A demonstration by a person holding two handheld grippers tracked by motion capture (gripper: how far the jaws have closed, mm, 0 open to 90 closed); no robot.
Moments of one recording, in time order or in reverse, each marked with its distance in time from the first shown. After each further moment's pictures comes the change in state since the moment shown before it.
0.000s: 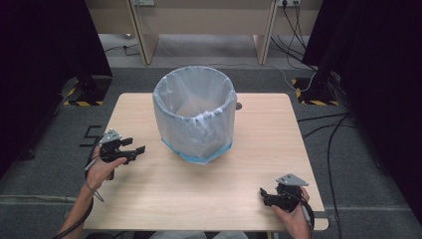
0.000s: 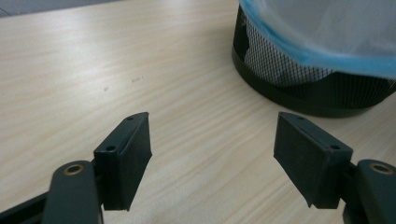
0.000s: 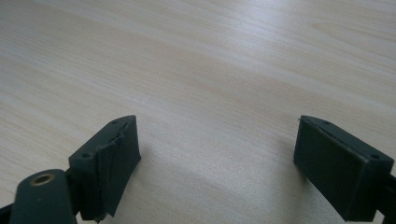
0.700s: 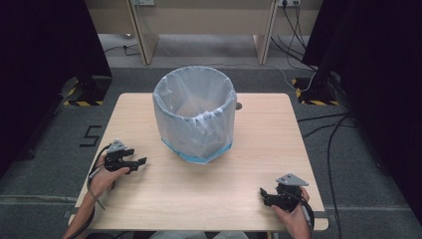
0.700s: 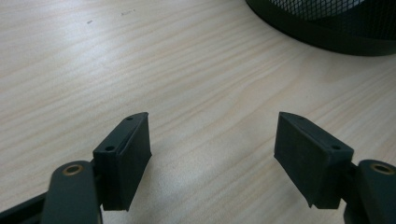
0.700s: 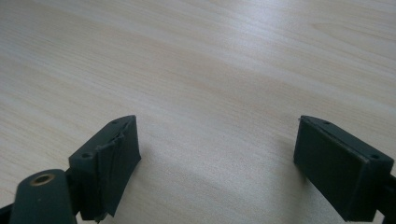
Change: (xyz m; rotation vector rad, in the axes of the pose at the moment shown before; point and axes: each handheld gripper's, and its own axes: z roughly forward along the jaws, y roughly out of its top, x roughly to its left) left arm 0.000 -0.035 0.013 0.102 0.018 0.012; right arm 0.000 0.000 0.000 0.001 0.000 0.001
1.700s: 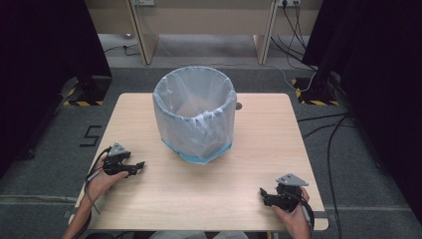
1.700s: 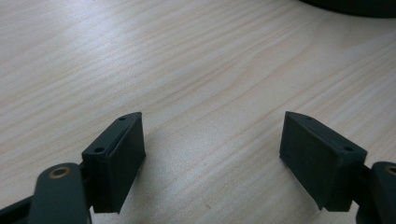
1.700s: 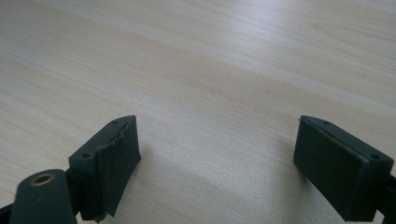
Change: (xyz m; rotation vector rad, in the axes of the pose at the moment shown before) left arm -0.004 -0.006 -0.004 0.063 0.053 0.046; right arm 0.000 0.000 0.000 0.000 0.000 0.000
